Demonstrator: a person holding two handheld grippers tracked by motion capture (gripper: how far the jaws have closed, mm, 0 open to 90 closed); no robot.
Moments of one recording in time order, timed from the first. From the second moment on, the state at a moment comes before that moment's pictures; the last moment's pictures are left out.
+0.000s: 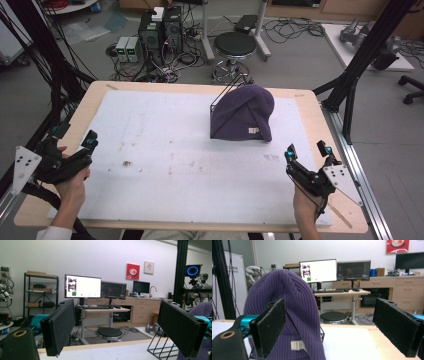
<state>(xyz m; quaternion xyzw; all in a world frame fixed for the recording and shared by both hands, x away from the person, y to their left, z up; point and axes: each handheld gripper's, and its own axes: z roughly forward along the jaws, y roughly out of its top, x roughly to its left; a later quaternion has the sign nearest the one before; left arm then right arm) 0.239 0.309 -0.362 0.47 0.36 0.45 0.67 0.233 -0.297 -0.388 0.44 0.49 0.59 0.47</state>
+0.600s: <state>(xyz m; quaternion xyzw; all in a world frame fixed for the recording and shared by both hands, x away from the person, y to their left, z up) 0.229 0.345 -0.408 0.47 0.40 0.45 0.65 0.227 -0.300 -0.419 0.45 0.52 0.57 0.45</state>
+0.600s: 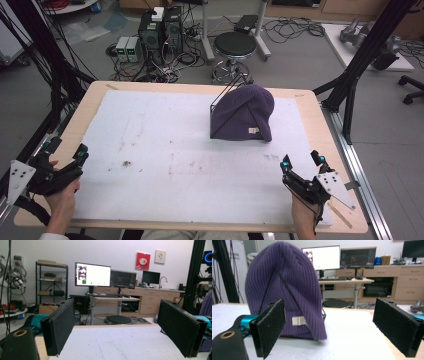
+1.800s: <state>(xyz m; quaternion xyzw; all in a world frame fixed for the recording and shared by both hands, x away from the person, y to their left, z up) 0.236 0.337 -0.445 0.53 0.45 0.36 0.63 0.235 -0.288 -0.438 0.49 0.57 0.51 0.41</state>
